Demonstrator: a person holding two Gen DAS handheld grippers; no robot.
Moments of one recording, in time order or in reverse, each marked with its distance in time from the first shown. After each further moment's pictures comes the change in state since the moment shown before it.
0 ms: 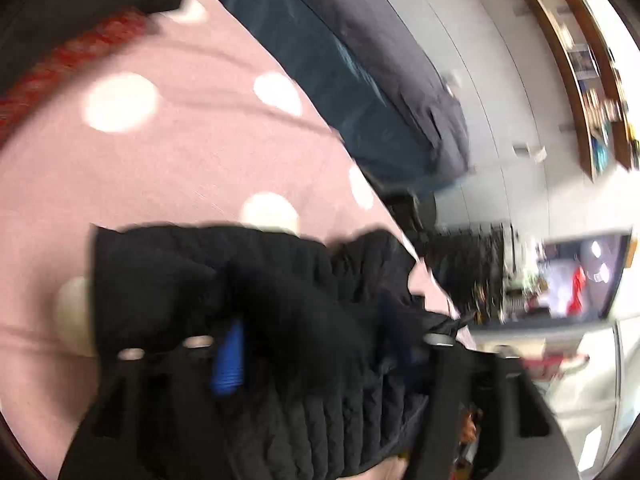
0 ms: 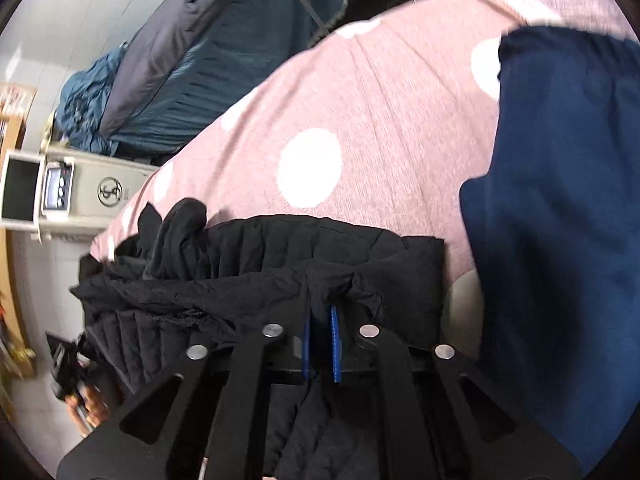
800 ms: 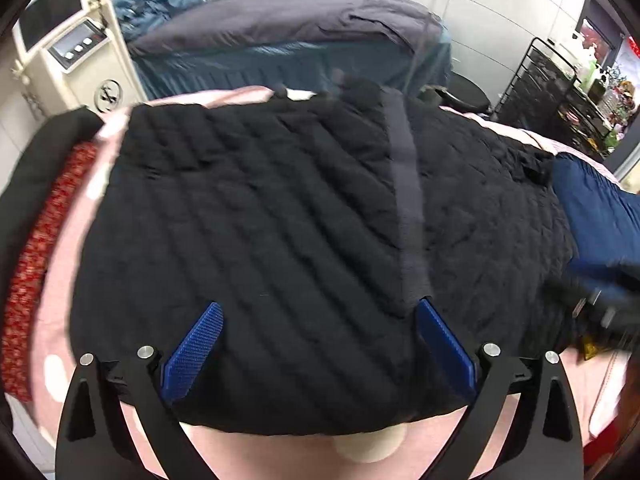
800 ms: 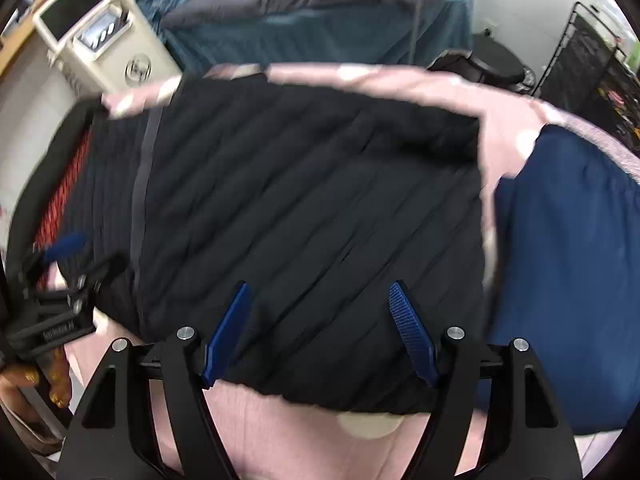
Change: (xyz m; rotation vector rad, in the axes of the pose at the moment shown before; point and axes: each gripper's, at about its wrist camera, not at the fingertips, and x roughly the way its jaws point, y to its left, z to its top) left arm 0.065 -0.125 -0.228 0.693 -0.028 0.492; right arm -0.019 0.097 -0.172 -0.575 -0.097 -0.251
